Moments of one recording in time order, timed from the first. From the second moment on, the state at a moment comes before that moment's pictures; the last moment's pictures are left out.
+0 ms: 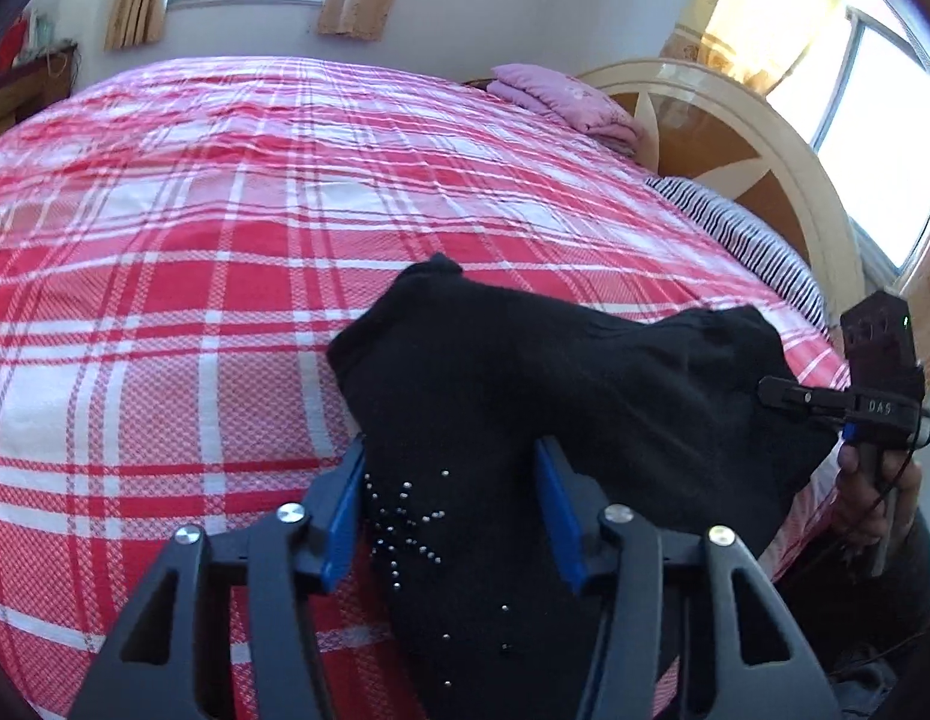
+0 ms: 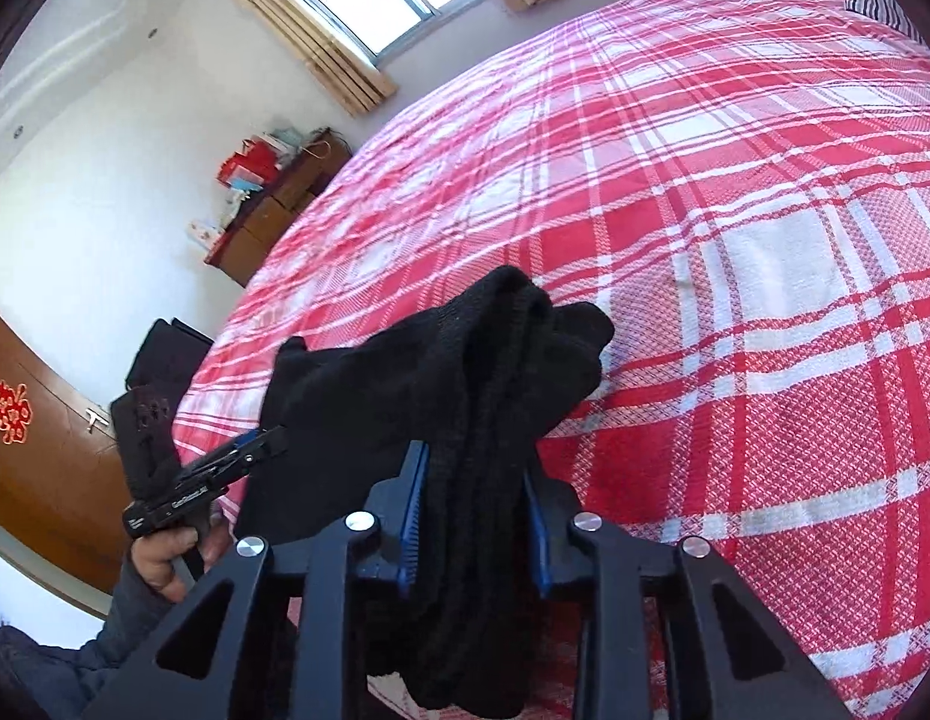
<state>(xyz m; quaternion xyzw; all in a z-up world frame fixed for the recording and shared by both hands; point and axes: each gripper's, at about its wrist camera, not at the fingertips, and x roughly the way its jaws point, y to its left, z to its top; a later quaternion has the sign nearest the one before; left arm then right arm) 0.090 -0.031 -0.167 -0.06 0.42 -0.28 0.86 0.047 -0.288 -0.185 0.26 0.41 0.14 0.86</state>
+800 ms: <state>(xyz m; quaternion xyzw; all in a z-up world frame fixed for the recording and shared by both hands) 0.100 0.051 -0.119 -0.18 0.38 -0.26 0.87 0.133 -0.223 -0.103 0.17 0.38 0.23 0.88</state>
